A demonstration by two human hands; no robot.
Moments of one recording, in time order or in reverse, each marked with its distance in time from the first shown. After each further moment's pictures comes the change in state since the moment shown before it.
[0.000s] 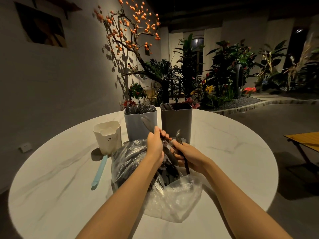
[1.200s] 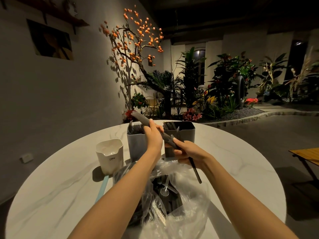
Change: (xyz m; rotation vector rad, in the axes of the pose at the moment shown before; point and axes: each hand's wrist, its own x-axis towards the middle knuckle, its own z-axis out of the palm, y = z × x) left_hand 0.045 0.062 0.041 0.288 0.130 0.259; right_hand 0.041 -0.064 -0.024 0.097 -0.063 -0.003
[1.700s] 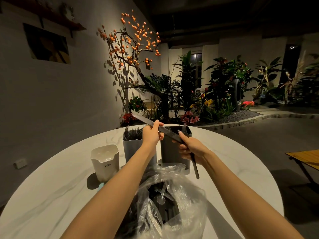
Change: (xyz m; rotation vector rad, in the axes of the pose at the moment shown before) left_hand 0.023 0.010 0.004 0.068 -0.172 -0.099; right_hand 0.008 -0.019 -0.024 0.090 0.183 -0.024
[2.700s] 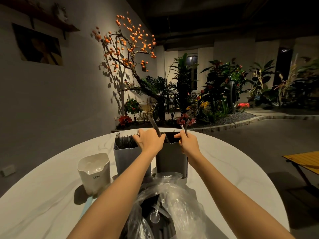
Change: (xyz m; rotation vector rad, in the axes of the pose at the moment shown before) left_hand 0.046 -0.021 0.022 1.310 0.118 0.195; right_hand 0.040 -0.007 0.002 -0.204 0.550 -0.304
